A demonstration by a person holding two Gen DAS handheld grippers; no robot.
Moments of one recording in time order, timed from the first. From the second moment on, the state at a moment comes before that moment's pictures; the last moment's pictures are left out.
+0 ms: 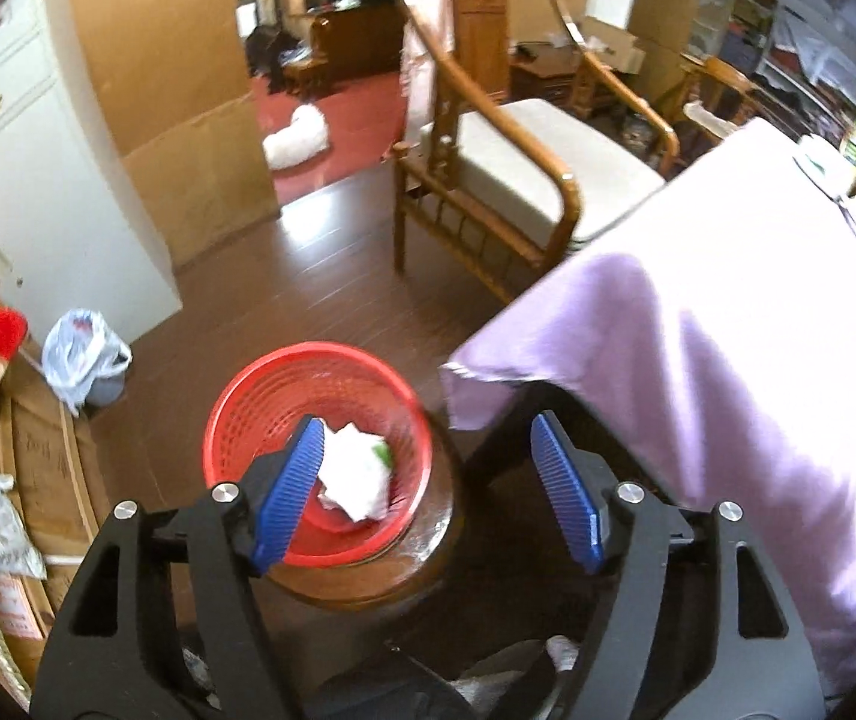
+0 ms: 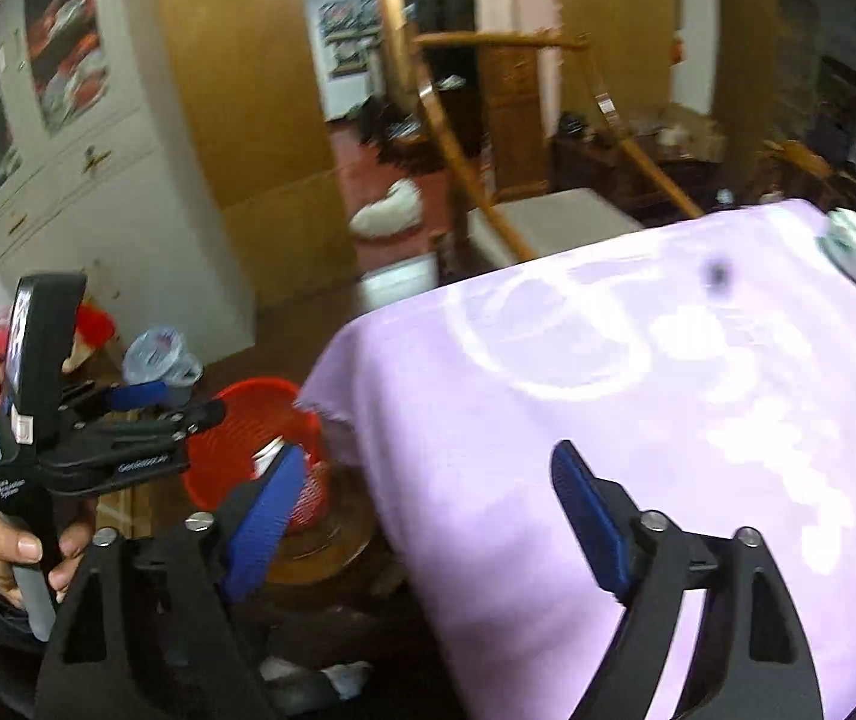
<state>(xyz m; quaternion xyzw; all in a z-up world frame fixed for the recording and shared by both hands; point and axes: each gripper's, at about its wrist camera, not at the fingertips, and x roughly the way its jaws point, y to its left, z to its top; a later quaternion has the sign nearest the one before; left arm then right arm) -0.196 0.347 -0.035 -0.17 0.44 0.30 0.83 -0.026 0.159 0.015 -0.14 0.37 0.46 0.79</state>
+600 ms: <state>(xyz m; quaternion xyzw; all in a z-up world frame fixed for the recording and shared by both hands) -0.094 0.217 0.005 -0.06 0.45 0.20 0.87 0.044 0.013 -0.004 -0.07 0.41 0.31 0.86</state>
